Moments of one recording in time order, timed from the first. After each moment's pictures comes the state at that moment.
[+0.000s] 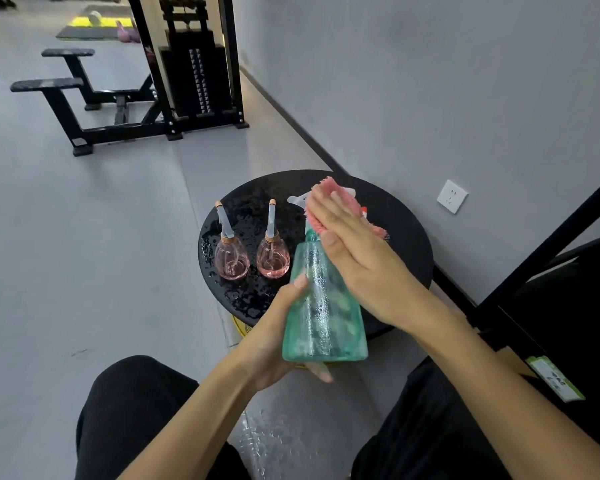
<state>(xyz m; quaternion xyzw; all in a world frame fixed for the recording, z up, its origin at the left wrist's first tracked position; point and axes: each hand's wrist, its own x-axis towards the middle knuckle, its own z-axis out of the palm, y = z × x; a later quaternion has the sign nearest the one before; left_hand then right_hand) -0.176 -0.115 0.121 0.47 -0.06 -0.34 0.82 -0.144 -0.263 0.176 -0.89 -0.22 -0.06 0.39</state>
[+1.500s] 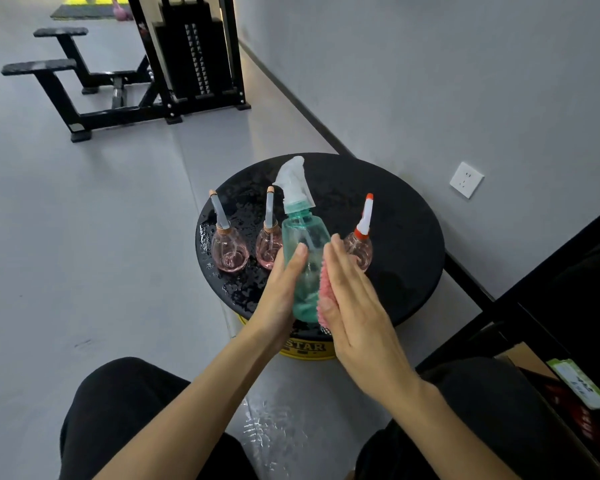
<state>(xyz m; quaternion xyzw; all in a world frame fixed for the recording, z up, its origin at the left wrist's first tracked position) -0.110 -0.136 0.071 0.59 -0.04 -0.11 0.80 -0.162 -0.263 0.081 -0.91 -0.17 -0.11 0.36</state>
